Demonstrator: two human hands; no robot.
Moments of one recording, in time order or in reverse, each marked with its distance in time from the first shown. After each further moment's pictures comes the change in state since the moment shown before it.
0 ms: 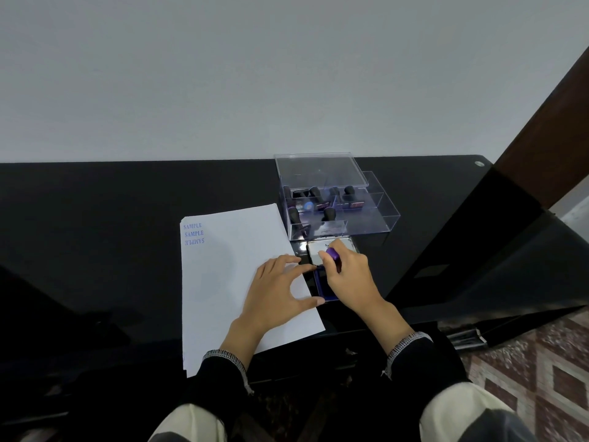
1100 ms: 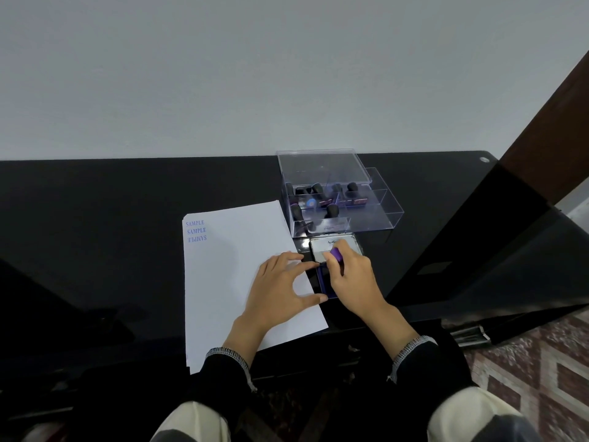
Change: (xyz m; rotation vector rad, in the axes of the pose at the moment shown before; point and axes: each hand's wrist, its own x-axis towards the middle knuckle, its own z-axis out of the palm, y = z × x) left_hand 0.001 -0.002 0.002 0.001 0.013 0.001; right_hand -0.008 0.000 0.002 -0.038 -0.009 -0.008
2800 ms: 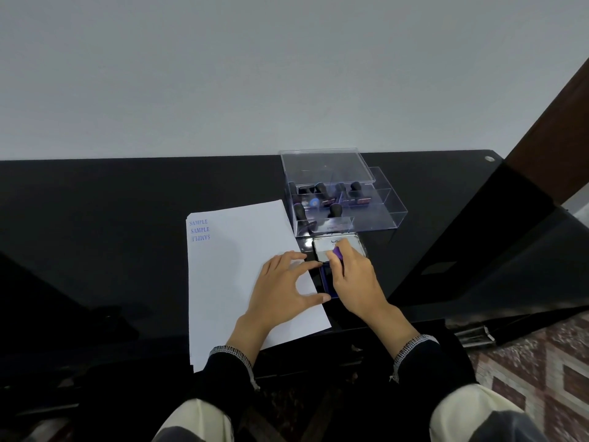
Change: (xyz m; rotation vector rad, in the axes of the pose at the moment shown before) left_hand -0.001 0.002 -0.002 -0.001 0.000 -0.003; right_hand -0.002 -0.001 0.002 -0.035 -0.019 -0.031
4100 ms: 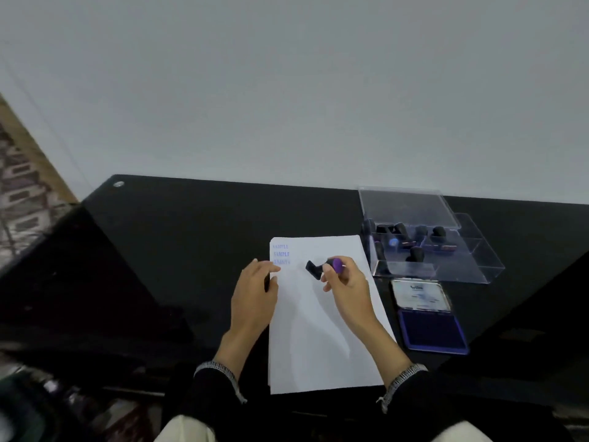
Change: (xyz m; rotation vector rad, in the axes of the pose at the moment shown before) left_hand -0.047 -0.101 -0.093 -0.113 0.463 -0.466; right_hand 0.045 -0.114 0.078 0.714 -0.103 0.262
